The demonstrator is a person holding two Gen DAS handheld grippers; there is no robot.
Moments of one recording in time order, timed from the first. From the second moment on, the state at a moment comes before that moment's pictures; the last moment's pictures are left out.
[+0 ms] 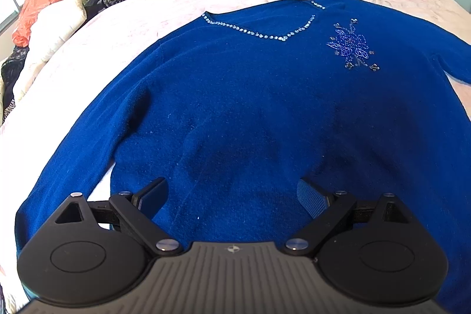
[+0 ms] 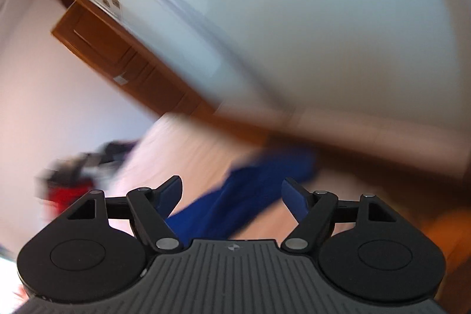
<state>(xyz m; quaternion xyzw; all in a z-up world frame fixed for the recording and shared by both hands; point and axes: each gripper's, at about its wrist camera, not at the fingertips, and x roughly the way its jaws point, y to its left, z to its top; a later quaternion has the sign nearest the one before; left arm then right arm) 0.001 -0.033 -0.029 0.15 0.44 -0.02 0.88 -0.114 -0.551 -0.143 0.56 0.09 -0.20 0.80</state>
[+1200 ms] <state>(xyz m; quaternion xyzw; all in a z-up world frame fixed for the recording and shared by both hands) 0.027 0.000 -0.024 0.13 0.43 0.01 0.90 -0.077 -0.517 -0.026 0.29 -0.02 -0.32 0.90</state>
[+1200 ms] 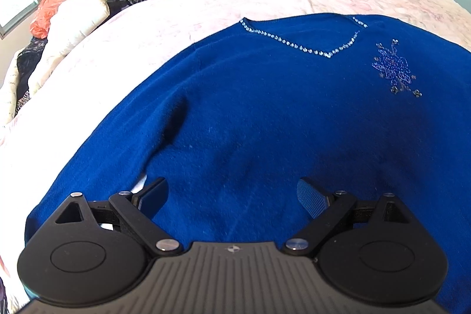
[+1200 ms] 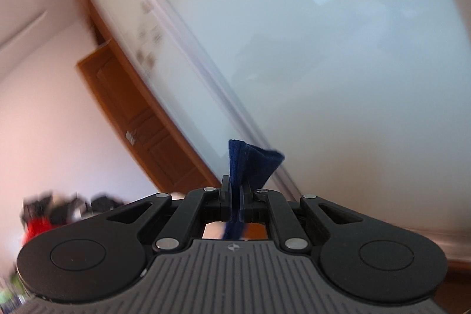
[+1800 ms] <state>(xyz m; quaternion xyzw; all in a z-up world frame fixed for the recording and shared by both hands) 0.050 0.029 -0.022 0.10 0.41 0.04 0.90 0.144 -0.291 0.013 0.13 0.14 -0.04 0.98</state>
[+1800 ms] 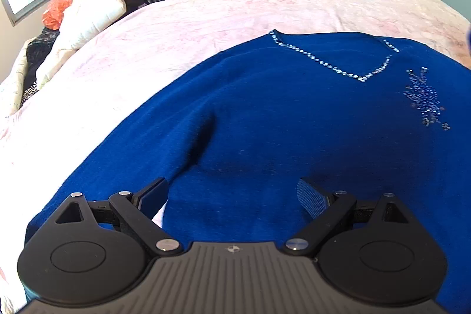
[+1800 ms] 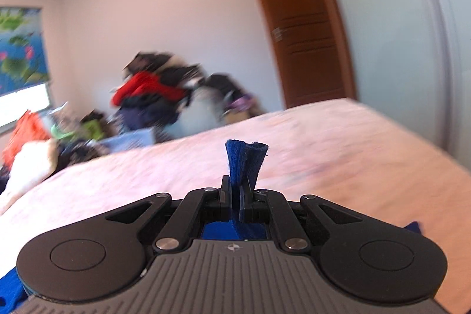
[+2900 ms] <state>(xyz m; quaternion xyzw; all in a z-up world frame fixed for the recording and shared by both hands) 0.046 0.082 -0.030 0.06 0.44 0.07 0.89 0.199 -0.024 -0.036 0.00 0.29 0.17 0.94</state>
